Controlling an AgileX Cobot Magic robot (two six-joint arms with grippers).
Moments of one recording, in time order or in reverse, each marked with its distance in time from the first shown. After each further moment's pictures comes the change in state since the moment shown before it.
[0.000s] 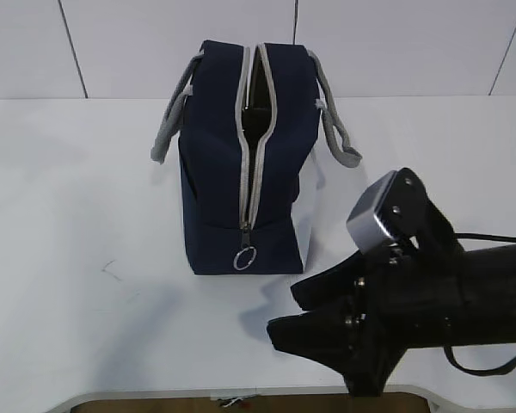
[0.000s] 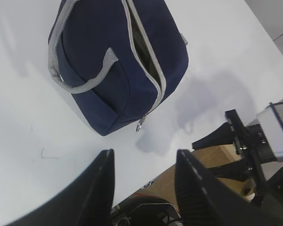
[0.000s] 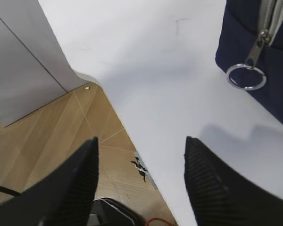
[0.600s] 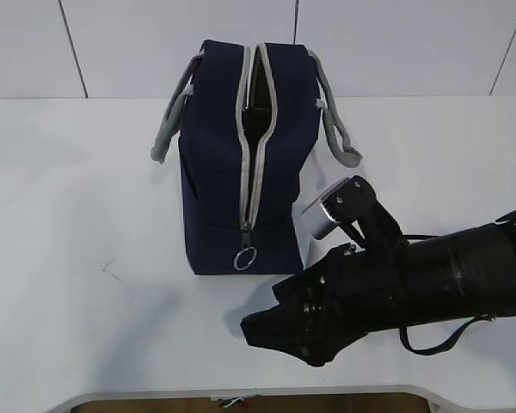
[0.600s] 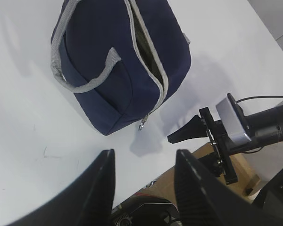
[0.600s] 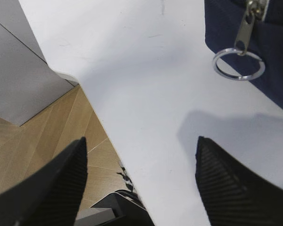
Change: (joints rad) left arm 0.000 0.000 0.000 0.006 0.000 0.000; right arm 0.000 0.219 -0.121 0.006 0.017 0.065
